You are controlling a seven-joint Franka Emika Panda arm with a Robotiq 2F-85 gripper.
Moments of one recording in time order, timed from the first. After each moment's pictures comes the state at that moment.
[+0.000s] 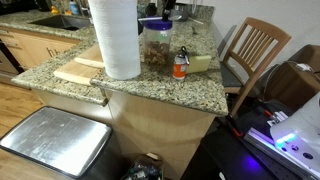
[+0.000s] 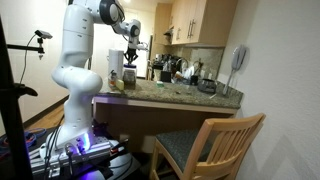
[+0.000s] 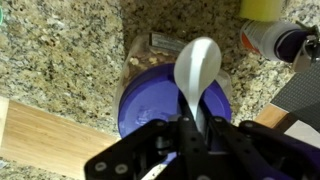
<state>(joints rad) 0.27 0.09 0.27 -1.75 0.09 1.93 -0.81</state>
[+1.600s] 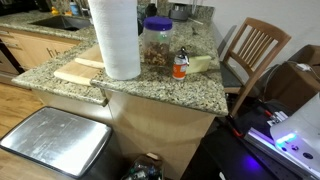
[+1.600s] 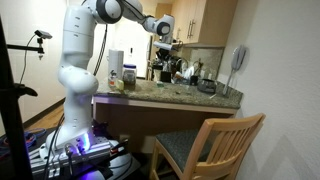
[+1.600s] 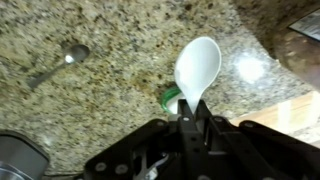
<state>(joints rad) 0.02 0.09 0.00 -1.66 0.21 1.99 -0.46</state>
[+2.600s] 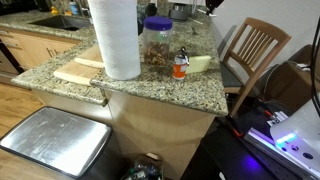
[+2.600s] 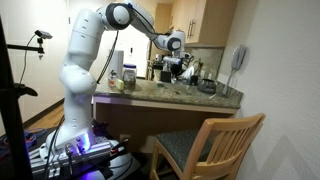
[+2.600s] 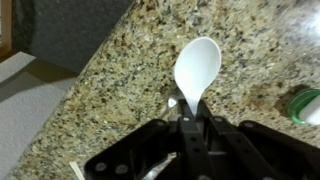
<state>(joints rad) -0.06 0.24 -0.08 -1.70 0.07 2.17 -0.15</state>
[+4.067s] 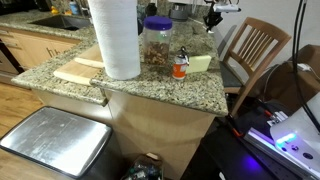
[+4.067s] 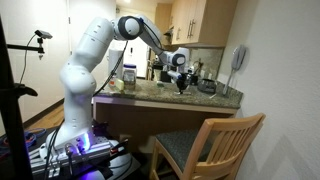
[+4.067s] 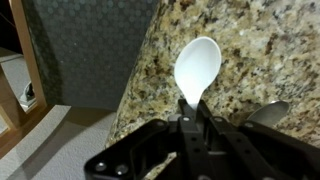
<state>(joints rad) -0.07 0.45 -0.12 -1.65 0.02 2.26 0.14</state>
